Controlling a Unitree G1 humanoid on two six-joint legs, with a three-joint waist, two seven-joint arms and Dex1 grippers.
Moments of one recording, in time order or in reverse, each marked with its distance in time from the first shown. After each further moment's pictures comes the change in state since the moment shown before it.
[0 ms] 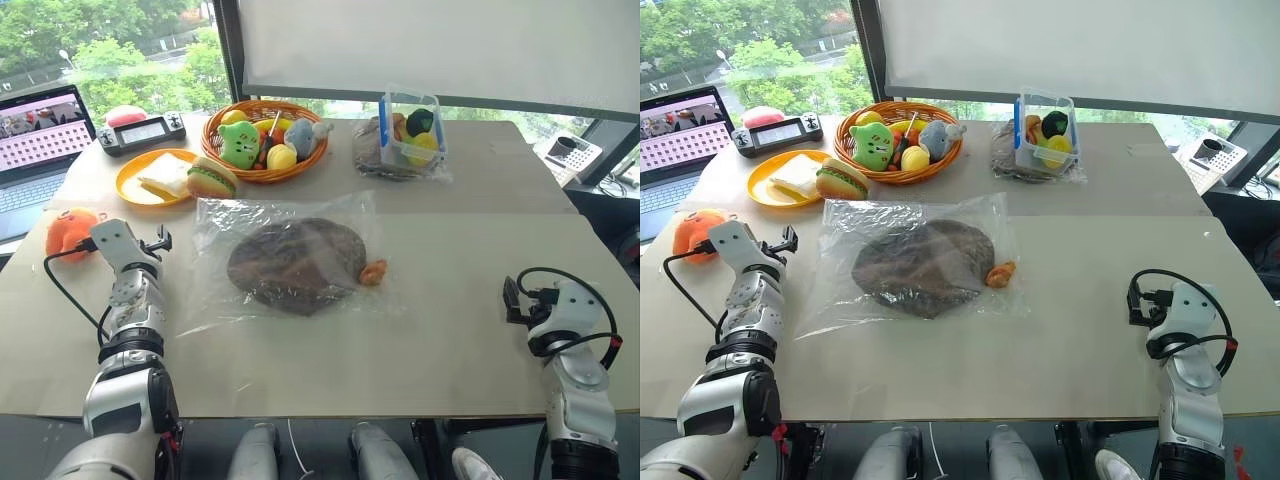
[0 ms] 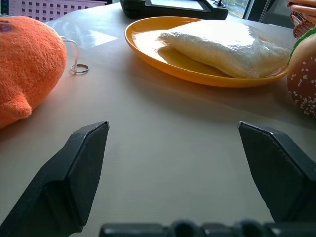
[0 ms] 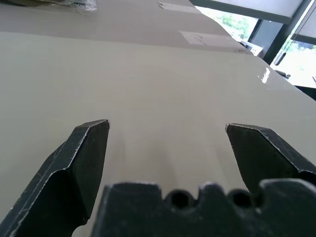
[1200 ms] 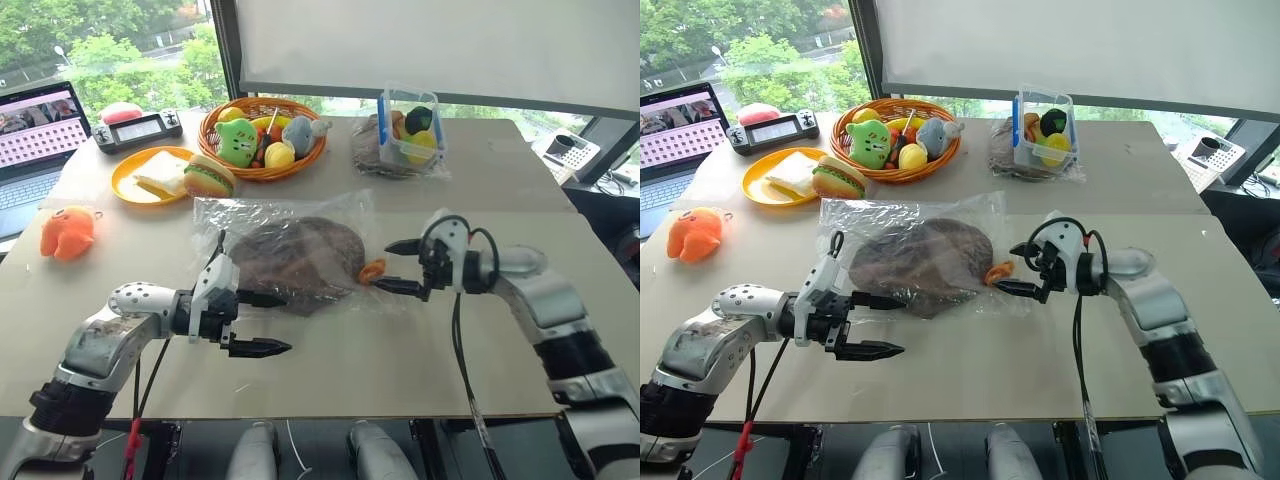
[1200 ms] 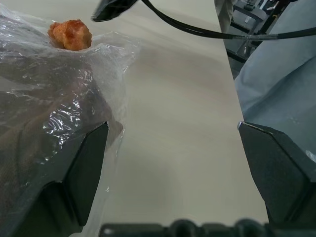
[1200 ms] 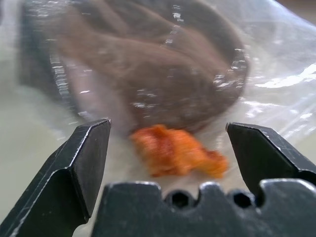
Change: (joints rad) left arm 0.446 0.336 -0.481 -1.238 -0.295 0.714 -1.175; right arm -0.598 -0.230 0.624 0.164 0.074 0.240 0.858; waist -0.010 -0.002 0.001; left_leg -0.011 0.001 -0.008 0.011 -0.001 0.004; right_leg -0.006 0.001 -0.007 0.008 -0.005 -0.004
